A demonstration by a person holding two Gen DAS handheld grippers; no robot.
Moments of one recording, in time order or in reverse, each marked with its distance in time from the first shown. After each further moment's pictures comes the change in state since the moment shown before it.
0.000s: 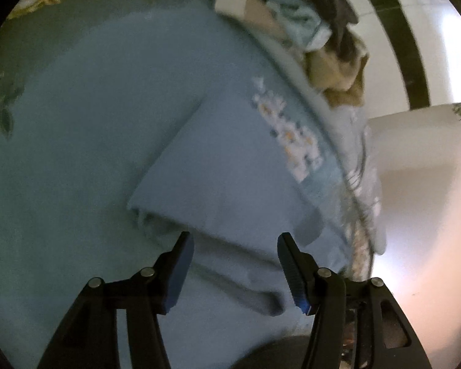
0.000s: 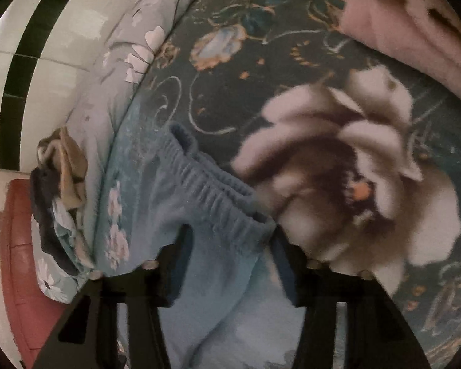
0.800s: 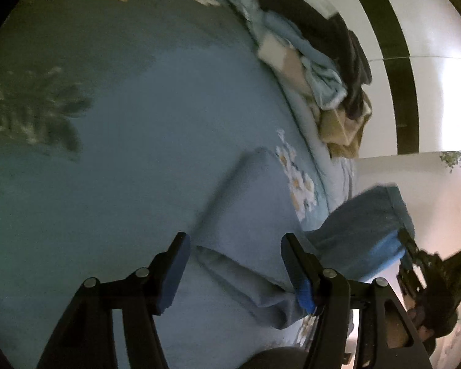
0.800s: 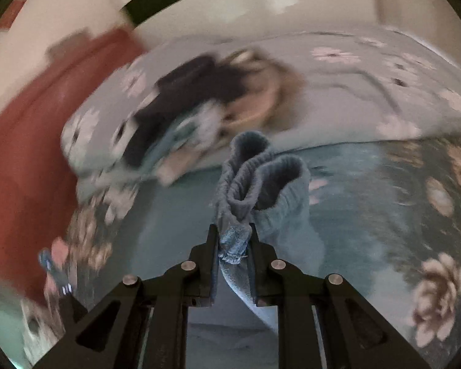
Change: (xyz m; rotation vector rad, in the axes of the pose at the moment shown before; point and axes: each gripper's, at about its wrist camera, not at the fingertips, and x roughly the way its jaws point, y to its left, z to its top) left arm -0.047 0.082 0.028 -0.165 -0.089 -0.077; right arm -0.029 0.292 -0.172 -0.927 -0.021 0.100
